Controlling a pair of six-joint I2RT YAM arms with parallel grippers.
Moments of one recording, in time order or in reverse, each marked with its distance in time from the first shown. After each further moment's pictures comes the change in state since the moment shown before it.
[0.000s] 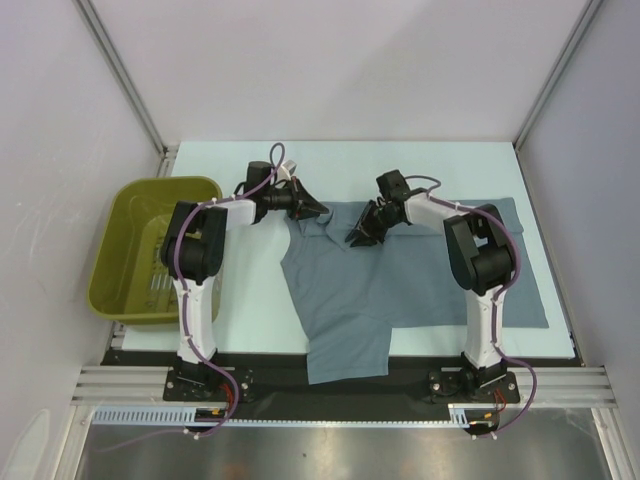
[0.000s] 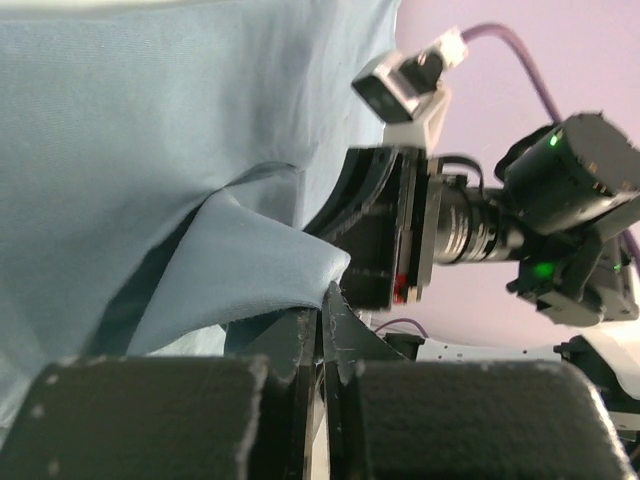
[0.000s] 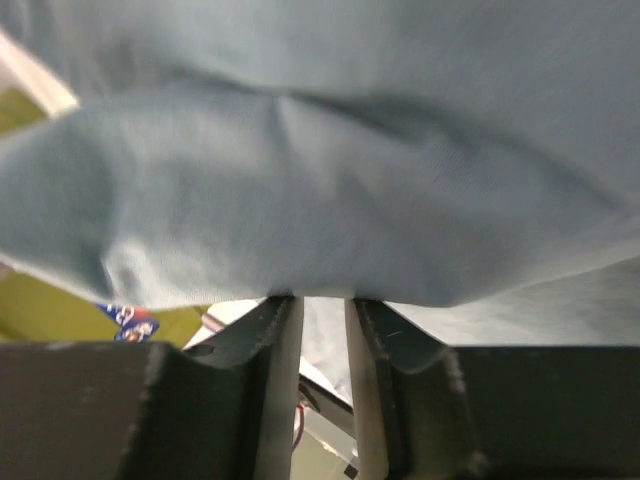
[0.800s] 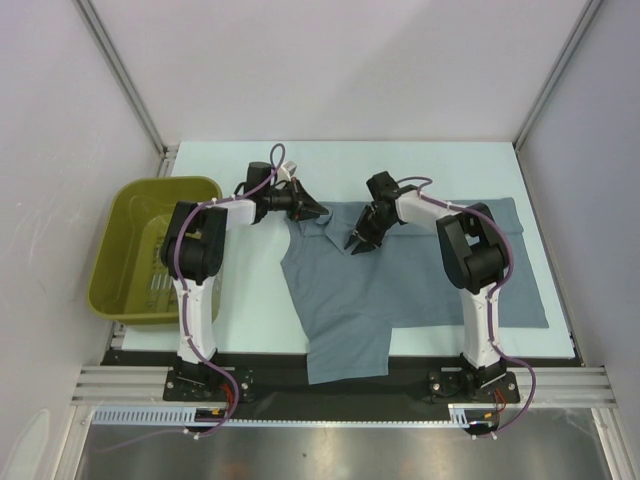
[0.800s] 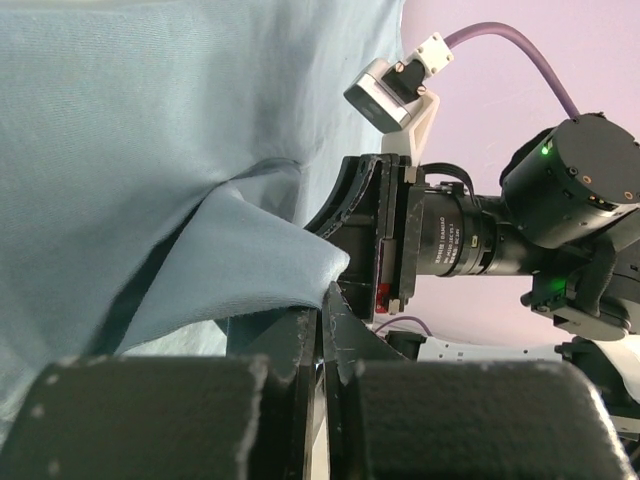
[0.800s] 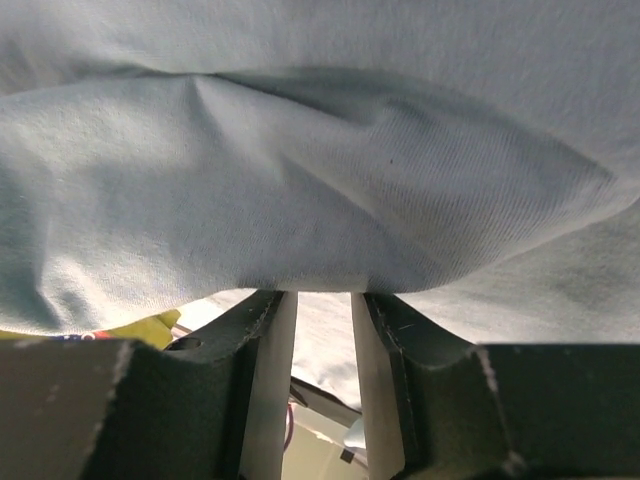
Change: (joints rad) left arm 0.000 0.000 0.000 -0.021 0.001 0.018; right arm 0.043 0.055 0.105 -0.183 0.107 -0.005
